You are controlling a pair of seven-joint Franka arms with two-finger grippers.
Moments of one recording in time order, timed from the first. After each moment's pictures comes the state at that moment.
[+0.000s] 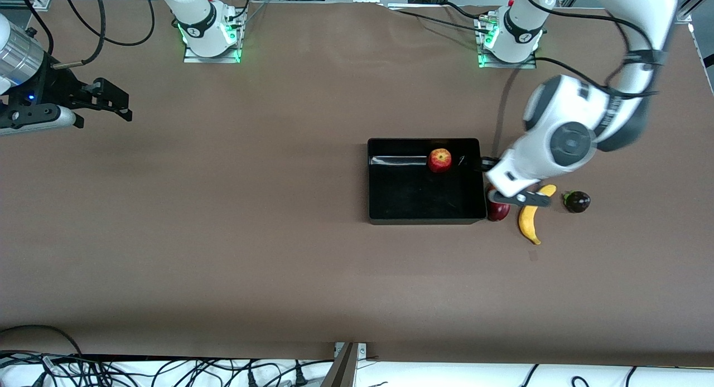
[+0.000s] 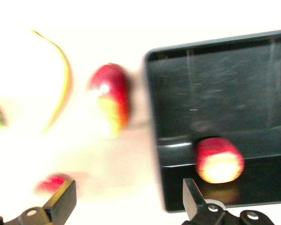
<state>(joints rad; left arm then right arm) 0.12 0.35 -0.38 -1.81 0.12 1.88 -0.13 0.12 -0.01 -0.03 -1.62 0.04 1.61 -0.06</state>
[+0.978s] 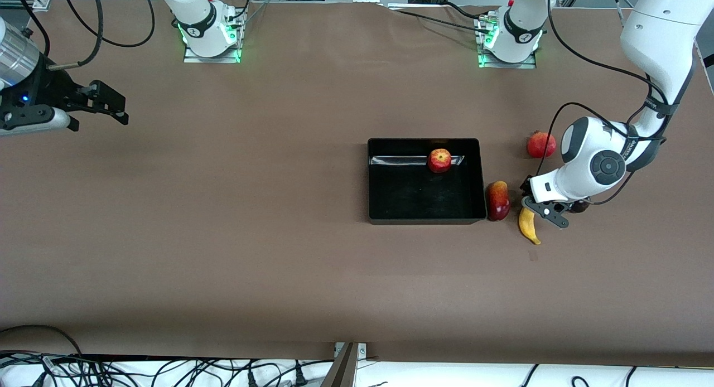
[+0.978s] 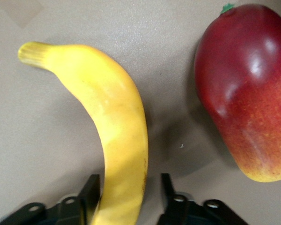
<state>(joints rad) 0.38 0.54 -0.37 -2.05 0.34 2.43 0.37 0.12 0.02 -0.03 -1.59 0.03 1.62 -0.05</state>
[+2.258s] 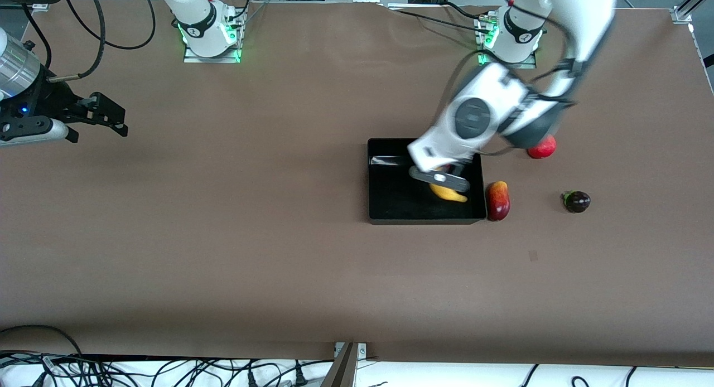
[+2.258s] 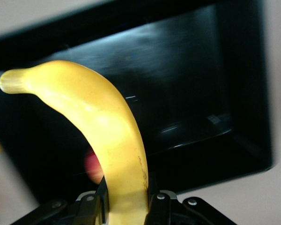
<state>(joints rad) -0.02 0.50 -0.64 -1.75 0.17 2.00 -0.49 0.11 0.03 -0.03 -1.59 0.03 1.68 -0.05</state>
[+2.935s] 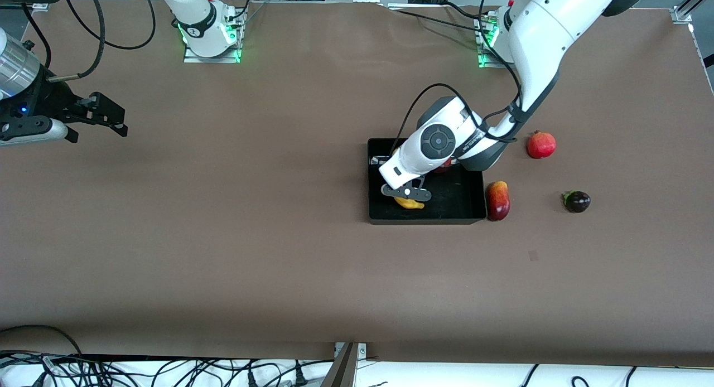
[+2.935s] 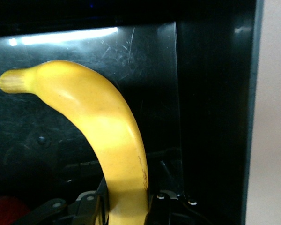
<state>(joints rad) -0.09 0.71 -0.59 -1.74 0.18 2.28 -0.62 0.11 0.03 -0.03 -1.59 0.03 1.68 -0.05</state>
